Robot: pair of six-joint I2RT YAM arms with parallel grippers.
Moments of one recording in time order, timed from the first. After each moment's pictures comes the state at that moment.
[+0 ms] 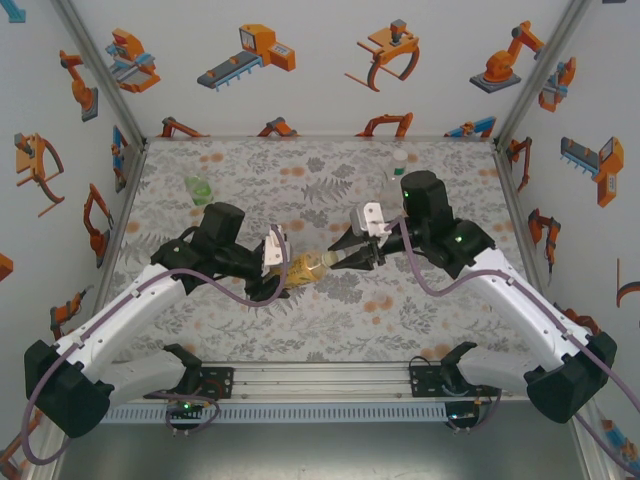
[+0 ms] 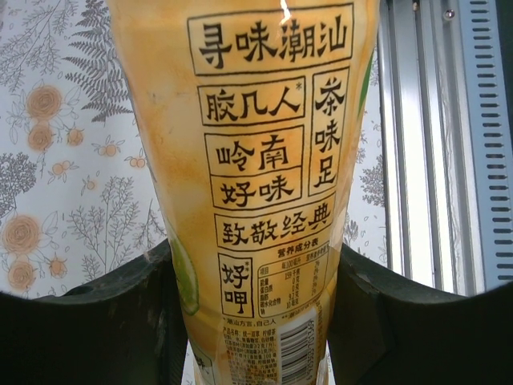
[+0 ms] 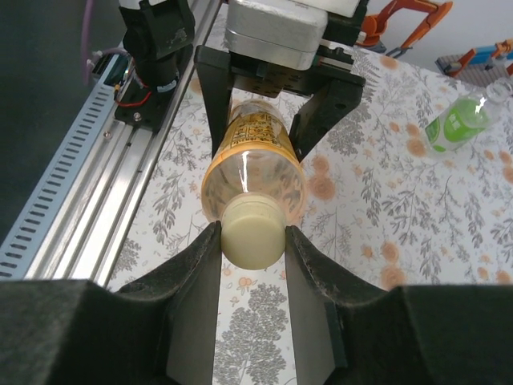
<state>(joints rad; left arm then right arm) -0.64 1.09 0.92 -0.65 0.75 0.71 0.62 1.15 1.13 -0.46 -1.07 -0.66</state>
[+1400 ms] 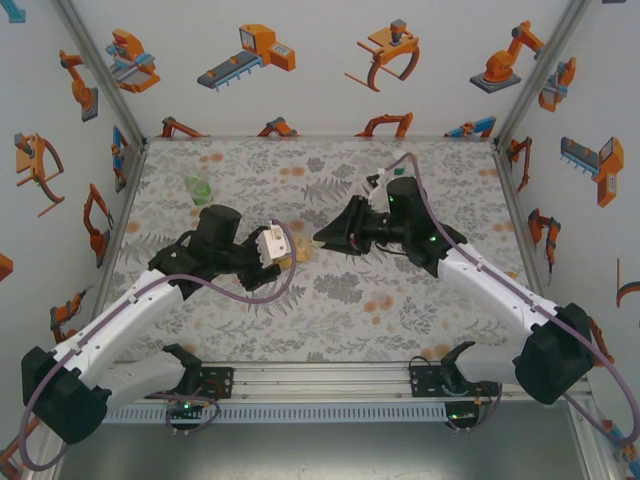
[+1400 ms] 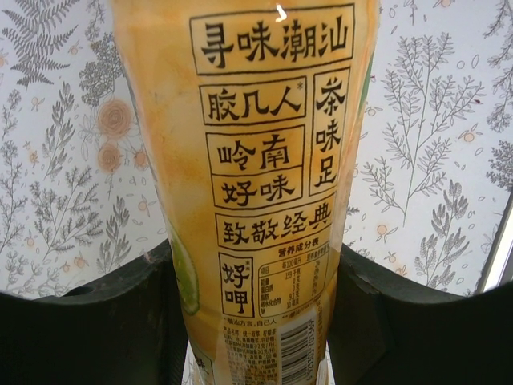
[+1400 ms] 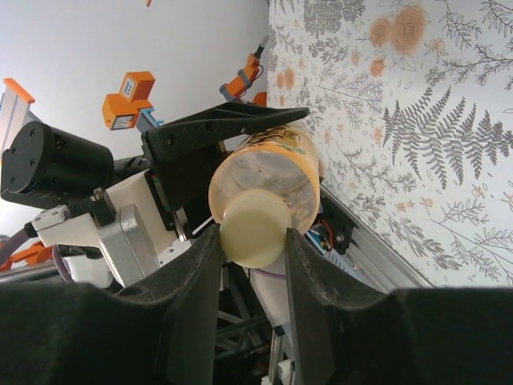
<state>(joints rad) -0.64 1.05 0.87 -0.57 0.39 0.64 0.61 1.26 0.98 -0.15 -0.63 1.12</state>
